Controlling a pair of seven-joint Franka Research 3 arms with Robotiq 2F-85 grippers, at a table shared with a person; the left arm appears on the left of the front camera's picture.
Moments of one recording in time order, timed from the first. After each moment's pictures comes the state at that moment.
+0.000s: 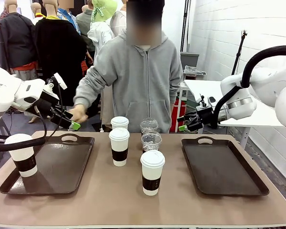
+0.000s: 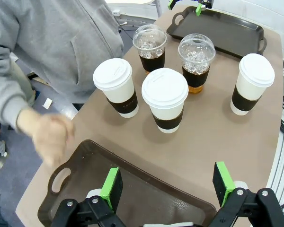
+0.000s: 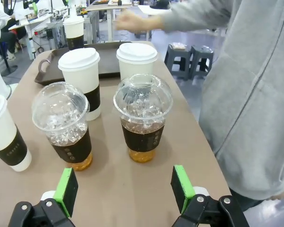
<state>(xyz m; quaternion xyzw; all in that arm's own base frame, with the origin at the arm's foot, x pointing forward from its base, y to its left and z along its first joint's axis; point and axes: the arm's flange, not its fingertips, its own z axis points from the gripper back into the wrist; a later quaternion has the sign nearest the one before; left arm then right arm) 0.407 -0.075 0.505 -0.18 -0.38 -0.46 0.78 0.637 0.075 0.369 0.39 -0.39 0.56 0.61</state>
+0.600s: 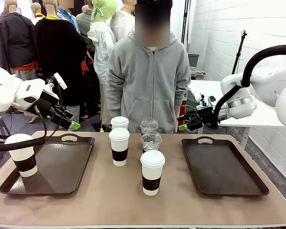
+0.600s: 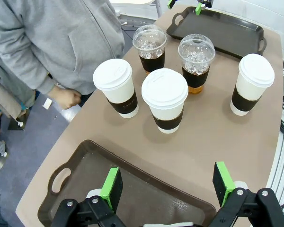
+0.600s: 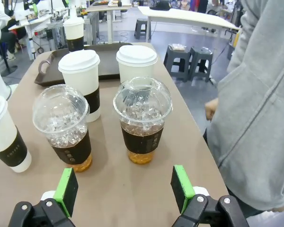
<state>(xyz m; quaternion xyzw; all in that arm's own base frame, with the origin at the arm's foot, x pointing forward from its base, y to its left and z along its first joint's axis) 0.407 -0.075 0.506 -0.18 -0.38 -0.46 0.78 0.637 0.076 0.371 0.39 -0.40 0.56 0.61</state>
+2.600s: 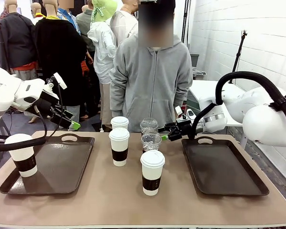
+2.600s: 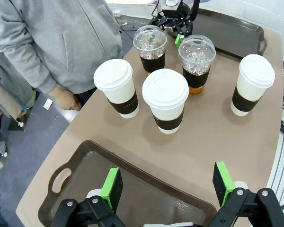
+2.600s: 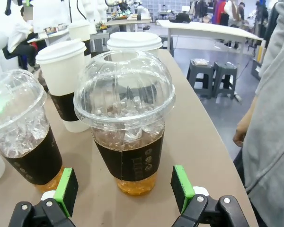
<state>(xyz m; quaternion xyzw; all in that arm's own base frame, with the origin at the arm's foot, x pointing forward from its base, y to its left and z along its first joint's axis) 0.408 -0.074 0.506 -0.18 -0.38 -0.46 0.78 0.696 0.153 0.268 0.47 -0.38 0.56 0.57</state>
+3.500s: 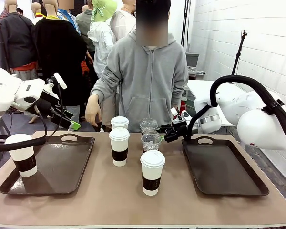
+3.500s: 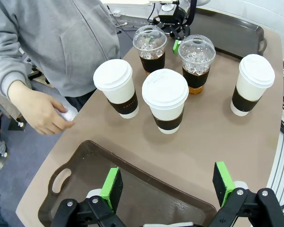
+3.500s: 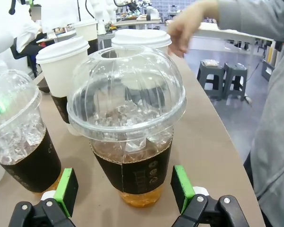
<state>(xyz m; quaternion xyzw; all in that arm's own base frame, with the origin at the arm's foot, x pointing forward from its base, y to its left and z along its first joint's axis) 0.408 -0.075 0.506 -0.18 -0.38 -0.46 0.78 0.702 0.174 0.258 0.48 -0.37 0.57 0.55</state>
